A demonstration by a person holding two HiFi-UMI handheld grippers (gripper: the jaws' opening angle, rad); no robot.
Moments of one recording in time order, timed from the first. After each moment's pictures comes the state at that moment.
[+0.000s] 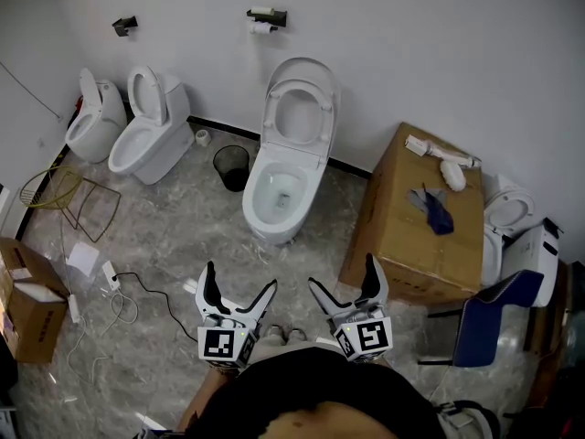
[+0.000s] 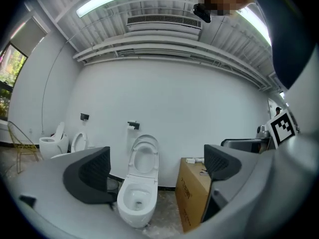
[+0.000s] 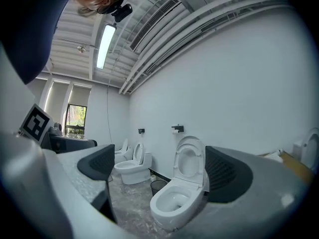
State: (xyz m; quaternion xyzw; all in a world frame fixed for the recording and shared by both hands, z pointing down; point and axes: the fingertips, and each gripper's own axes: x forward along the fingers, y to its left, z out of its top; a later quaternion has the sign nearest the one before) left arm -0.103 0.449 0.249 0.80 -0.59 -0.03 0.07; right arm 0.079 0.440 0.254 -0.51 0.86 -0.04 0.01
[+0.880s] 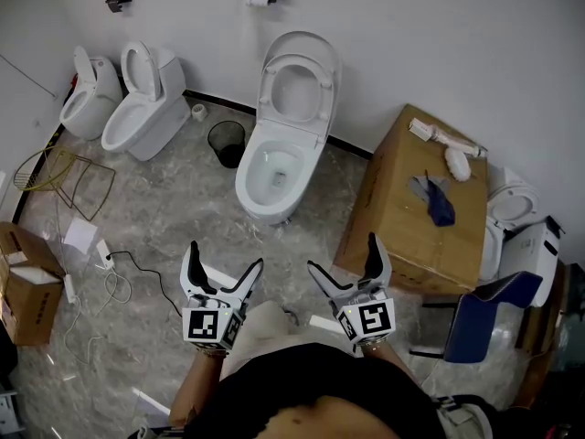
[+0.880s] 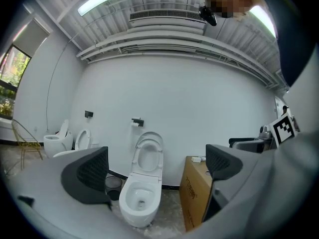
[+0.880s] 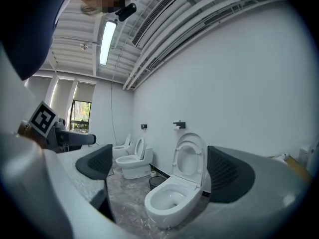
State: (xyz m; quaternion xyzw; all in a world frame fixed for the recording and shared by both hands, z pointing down) left arm -0.100 0.408 0.273 0.79 -0.61 -0.02 0.09; right arm 0.109 0.392 0.273 -0.48 0.88 -0.03 -0.02
